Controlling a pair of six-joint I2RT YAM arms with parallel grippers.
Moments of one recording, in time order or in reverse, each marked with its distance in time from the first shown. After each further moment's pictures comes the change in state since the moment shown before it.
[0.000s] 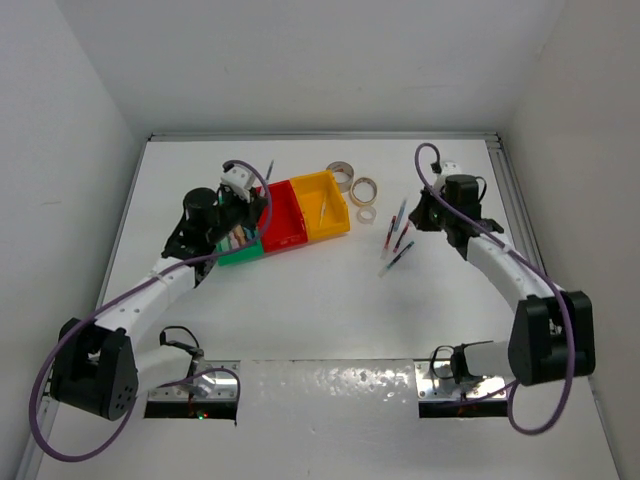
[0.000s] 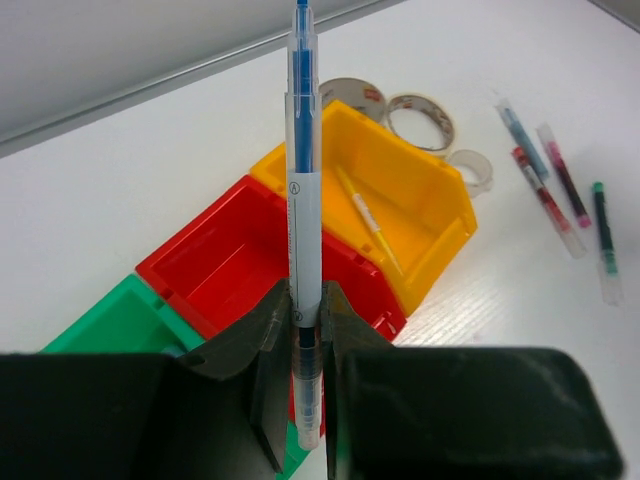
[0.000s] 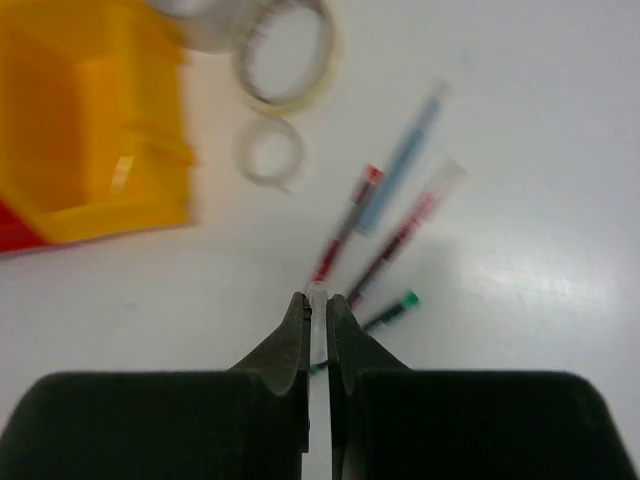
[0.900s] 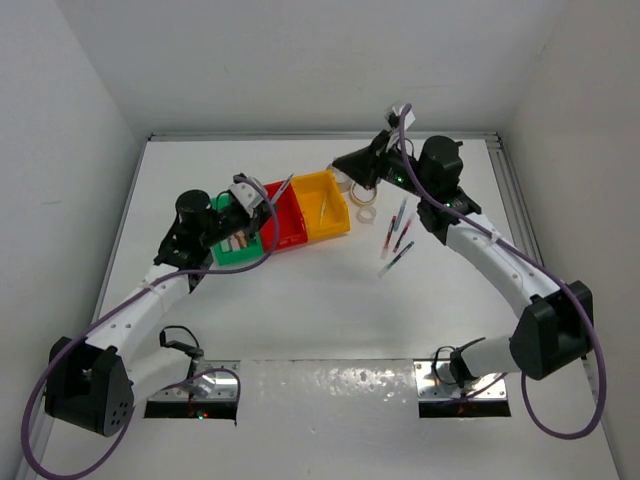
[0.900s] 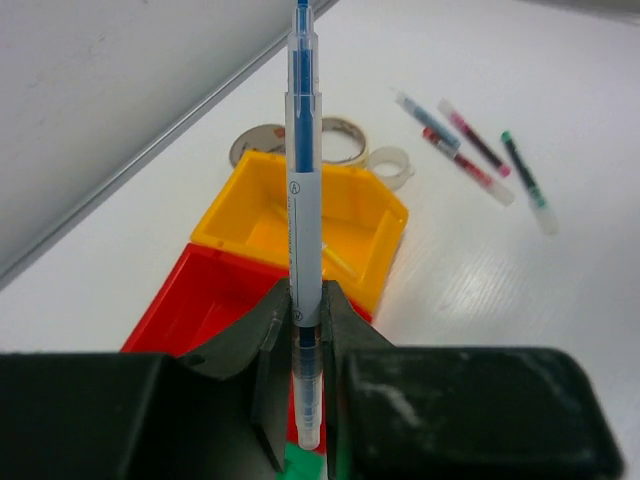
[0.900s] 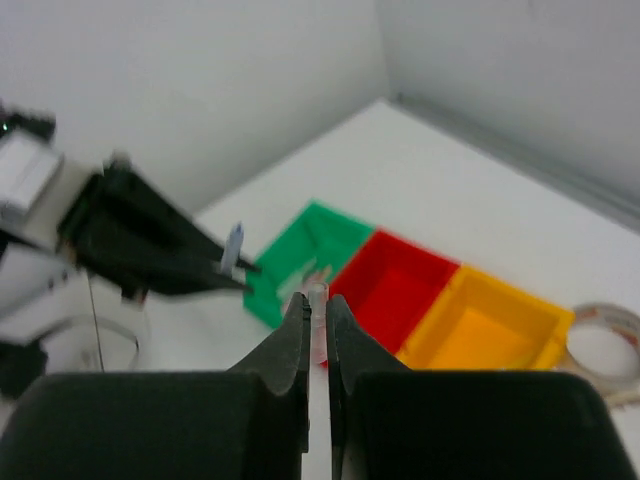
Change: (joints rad) left arm -0.004 -0.085 0.000 -0.062 0.295 0.288; right arm 0.274 -0.002 0.304 0.355 -0.550 -0.023
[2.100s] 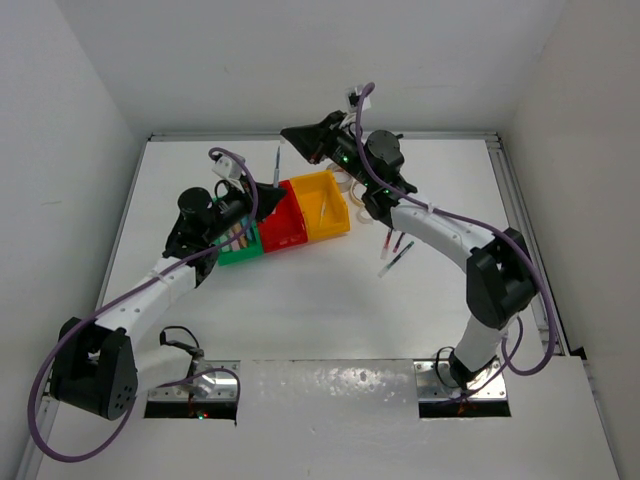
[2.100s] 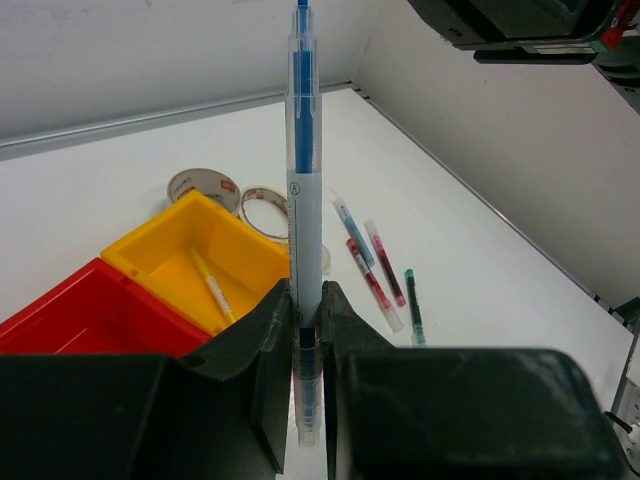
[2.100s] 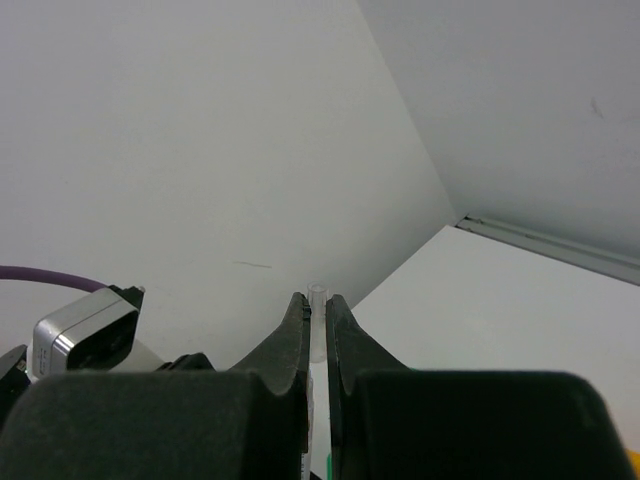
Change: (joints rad) left arm -0.013 0.087 0.000 0.292 -0.098 -0.661; right arm 0.201 0.375 0.233 0.485 0.346 0.392
